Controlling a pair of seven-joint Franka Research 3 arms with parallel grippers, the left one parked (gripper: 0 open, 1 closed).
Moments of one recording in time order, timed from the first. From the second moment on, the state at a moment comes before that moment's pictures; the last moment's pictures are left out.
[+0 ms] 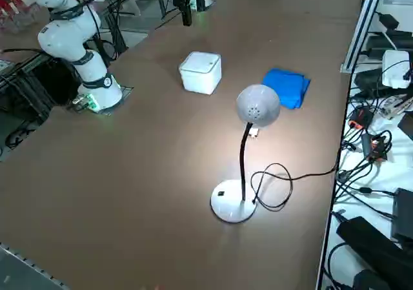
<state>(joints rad) 0.01 -0.06 0.00 -1.69 0.00 1.59 0.05</state>
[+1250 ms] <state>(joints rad) 0.00 -0.01 -0.01 -1.68 0.00 1.55 0.08</state>
